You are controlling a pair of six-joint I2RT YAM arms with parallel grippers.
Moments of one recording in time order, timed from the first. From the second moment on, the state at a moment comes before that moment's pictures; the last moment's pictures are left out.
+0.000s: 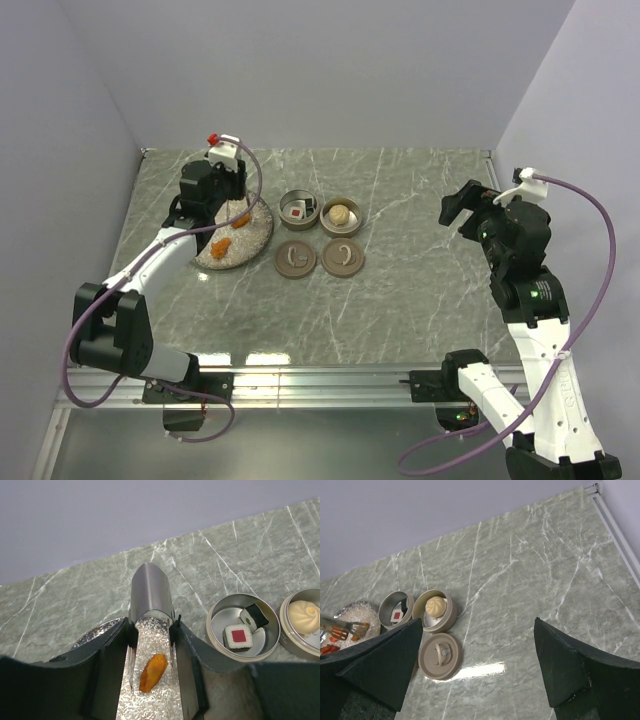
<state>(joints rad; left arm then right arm) -0.23 1.41 0.98 0.25 0.02 0.09 0.12 0.76 1.08 -0.56 0.15 0.38</state>
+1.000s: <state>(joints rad) -0.22 1.46 1.01 0.25 0.02 0.07 0.12 0.77 1.09 -0.56 0.16 0.38</state>
